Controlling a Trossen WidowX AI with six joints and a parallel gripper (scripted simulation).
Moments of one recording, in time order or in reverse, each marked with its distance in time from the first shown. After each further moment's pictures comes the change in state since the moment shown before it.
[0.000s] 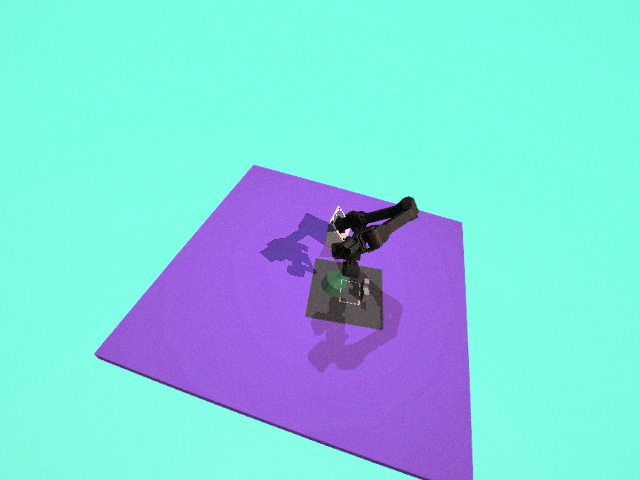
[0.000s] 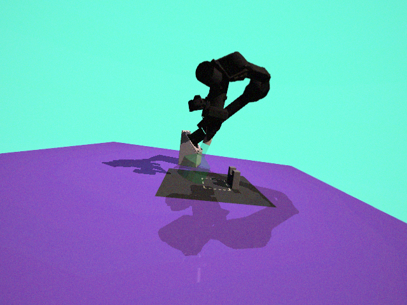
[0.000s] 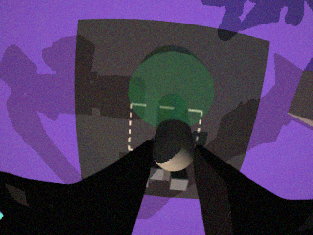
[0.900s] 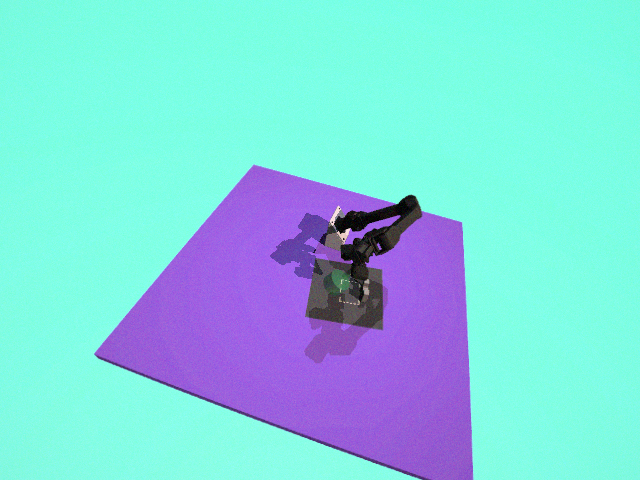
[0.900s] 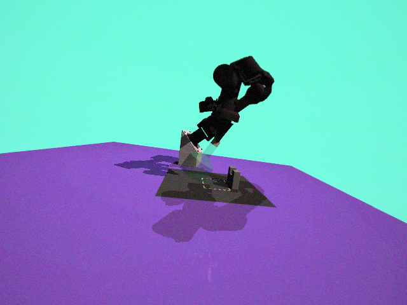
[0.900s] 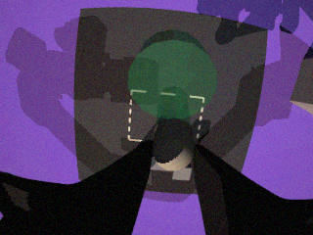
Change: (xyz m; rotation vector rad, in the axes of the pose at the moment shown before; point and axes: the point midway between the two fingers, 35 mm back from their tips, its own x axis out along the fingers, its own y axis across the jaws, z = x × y) arm 0.000 0.001 -0.031 0.006 -0.048 -0.006
